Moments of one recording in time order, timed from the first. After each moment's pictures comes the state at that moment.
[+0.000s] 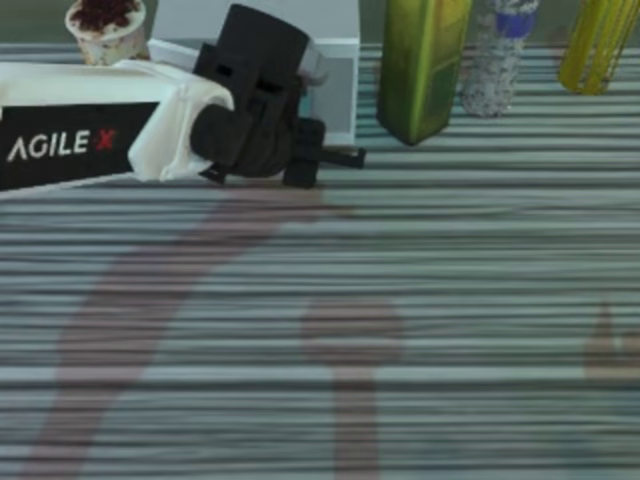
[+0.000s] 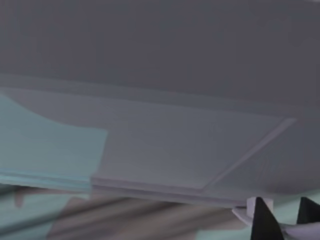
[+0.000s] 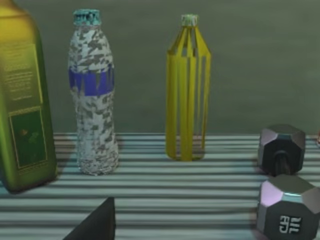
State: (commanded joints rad) left arm -0.54 1.95 1.30 -0.22 -0.13 -0.19; right arm 0.00 0.00 0.00 0.00 0.00 0.00
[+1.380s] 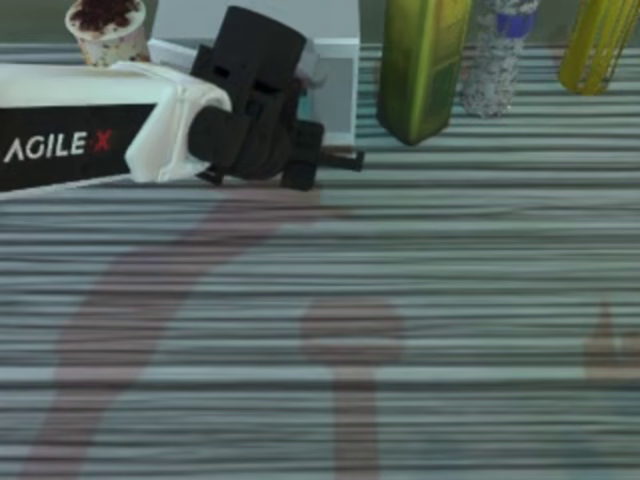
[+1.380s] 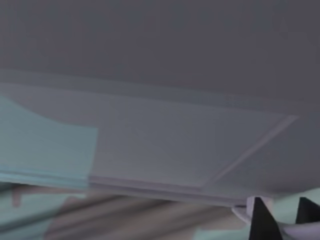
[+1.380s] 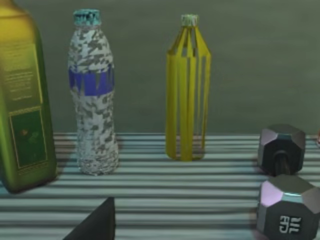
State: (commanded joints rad) left arm -0.54 1.94 1.29 -0.22 -0.12 -0.19; right arm 0.00 0.00 0.00 0.00 0.00 0.00
